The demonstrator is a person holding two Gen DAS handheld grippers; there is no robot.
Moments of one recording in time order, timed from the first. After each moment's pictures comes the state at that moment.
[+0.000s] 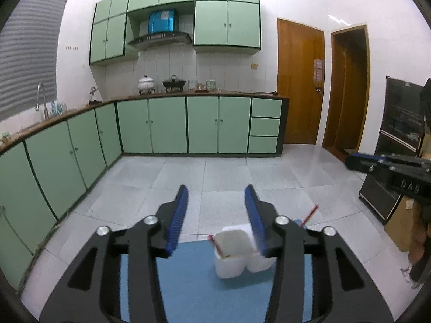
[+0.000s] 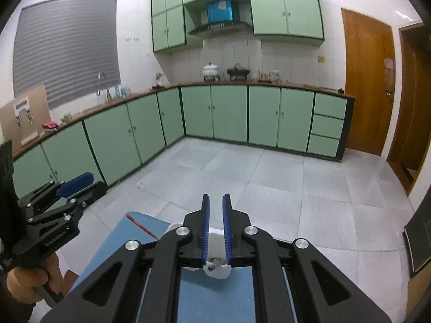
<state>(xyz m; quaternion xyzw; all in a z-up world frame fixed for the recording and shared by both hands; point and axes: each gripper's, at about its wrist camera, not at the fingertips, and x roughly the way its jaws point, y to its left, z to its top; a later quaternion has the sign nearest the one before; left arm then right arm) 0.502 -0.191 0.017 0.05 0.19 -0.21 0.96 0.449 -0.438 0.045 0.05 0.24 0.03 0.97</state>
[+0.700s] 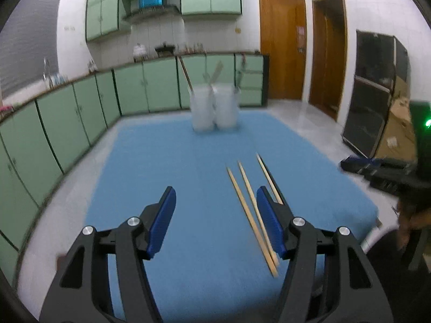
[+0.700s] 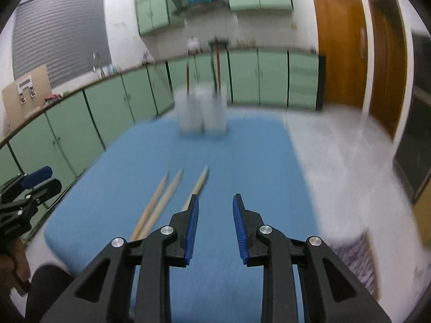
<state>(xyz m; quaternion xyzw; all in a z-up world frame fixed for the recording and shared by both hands) 0.207 -0.117 -0.176 0.08 0.28 -0.23 0.93 0.159 -0.378 -0.194 0.09 0.33 -0.01 0.94</state>
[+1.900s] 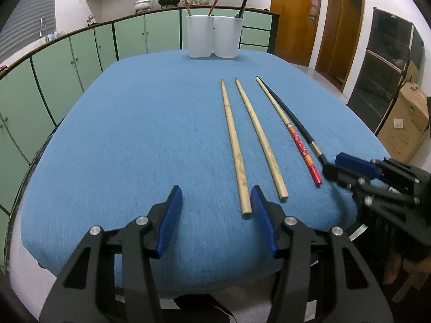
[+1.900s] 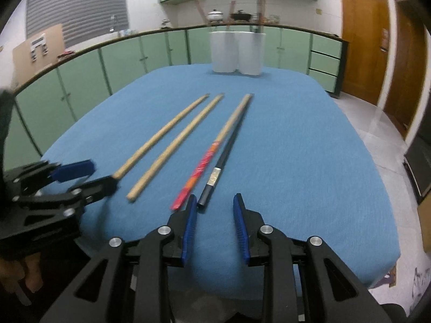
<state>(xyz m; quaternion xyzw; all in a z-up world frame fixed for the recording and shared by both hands) 0.218 -0.132 -0.264 0.07 0.38 -0.21 0.90 0.163 -0.322 -0.253 0.05 0.36 0.01 0.93</state>
